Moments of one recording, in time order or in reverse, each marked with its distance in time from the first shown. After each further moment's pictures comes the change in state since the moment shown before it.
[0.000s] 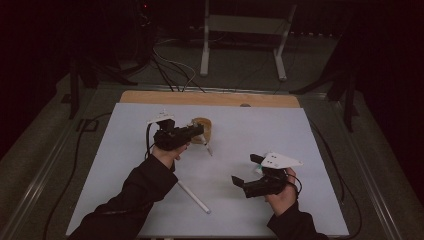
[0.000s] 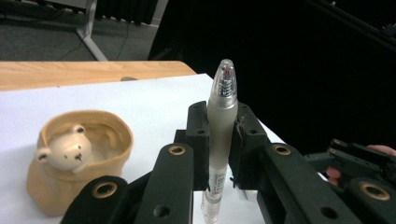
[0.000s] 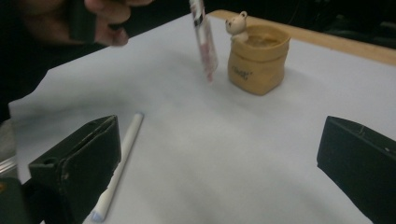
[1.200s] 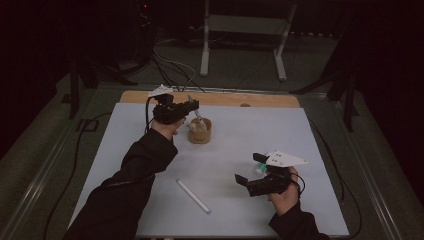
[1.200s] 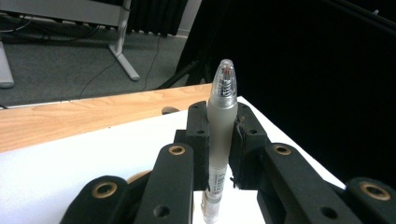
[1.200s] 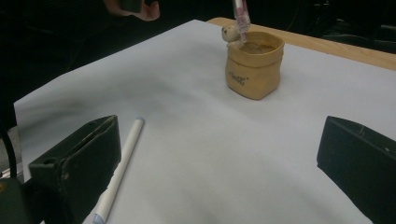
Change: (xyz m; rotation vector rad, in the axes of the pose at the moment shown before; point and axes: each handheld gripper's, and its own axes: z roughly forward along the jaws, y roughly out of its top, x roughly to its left) left arm 0.041 0.050 0.025 -0.026 0.112 0.028; right arm -0.006 0.001 -0.006 -0.030 0.008 0.018
